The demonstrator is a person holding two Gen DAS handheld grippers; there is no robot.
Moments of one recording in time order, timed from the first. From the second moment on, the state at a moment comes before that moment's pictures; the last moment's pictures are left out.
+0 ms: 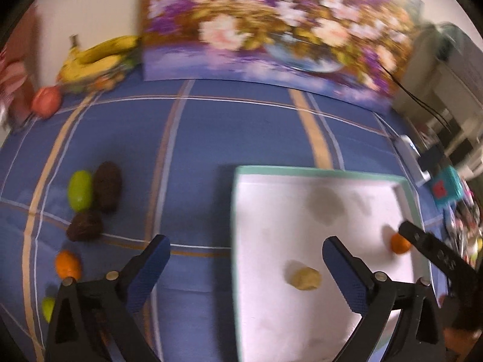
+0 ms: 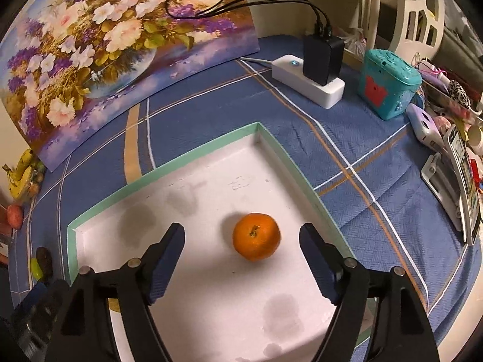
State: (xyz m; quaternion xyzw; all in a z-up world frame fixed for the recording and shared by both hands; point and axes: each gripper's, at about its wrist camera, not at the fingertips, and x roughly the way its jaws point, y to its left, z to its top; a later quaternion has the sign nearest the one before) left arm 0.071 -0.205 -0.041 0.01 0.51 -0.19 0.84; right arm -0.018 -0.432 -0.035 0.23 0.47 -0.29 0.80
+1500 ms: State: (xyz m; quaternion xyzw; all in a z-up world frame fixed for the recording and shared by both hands) left arm 0.091 0.001 0.007 -0.11 0.45 -0.01 0.89; right arm 0.042 -0.268 0.003 0.14 0.44 -0.11 0.88
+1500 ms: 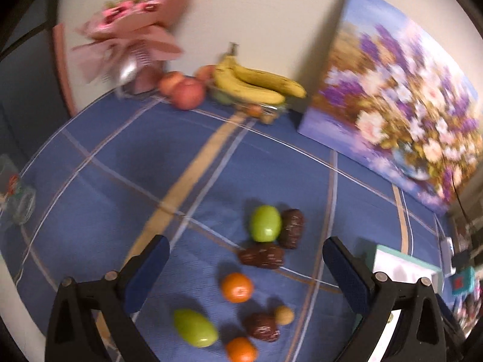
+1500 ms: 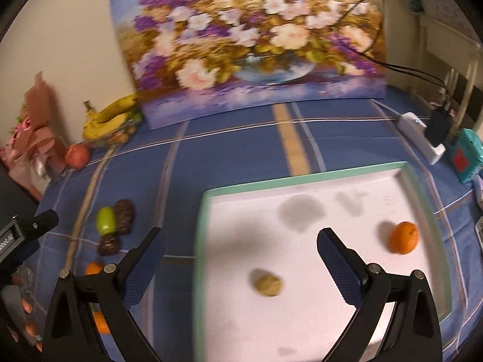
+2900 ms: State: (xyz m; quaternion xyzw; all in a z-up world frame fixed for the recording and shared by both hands) left arm 0.065 0.055 -0.100 -0.25 0.62 0.01 0.74; right arm 0.079 -0.158 -0.083 0.24 0.57 0.04 0.78
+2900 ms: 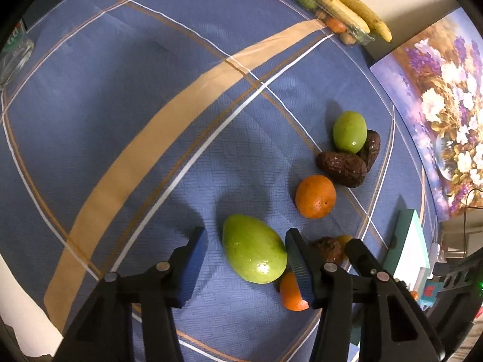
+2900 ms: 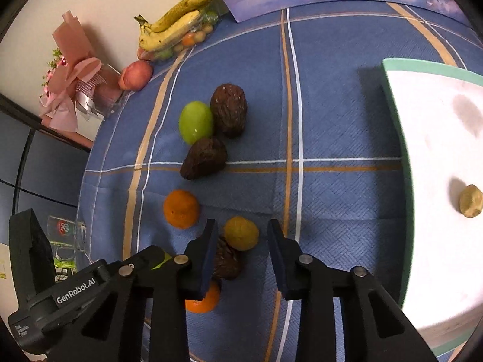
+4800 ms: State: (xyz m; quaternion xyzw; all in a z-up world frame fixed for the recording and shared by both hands) left arm 0.004 -0.194 -0.038 0.00 0.55 -0.30 0.78; right arm -0.054 -0.400 0.005 0.29 0.44 -0.29 0.80
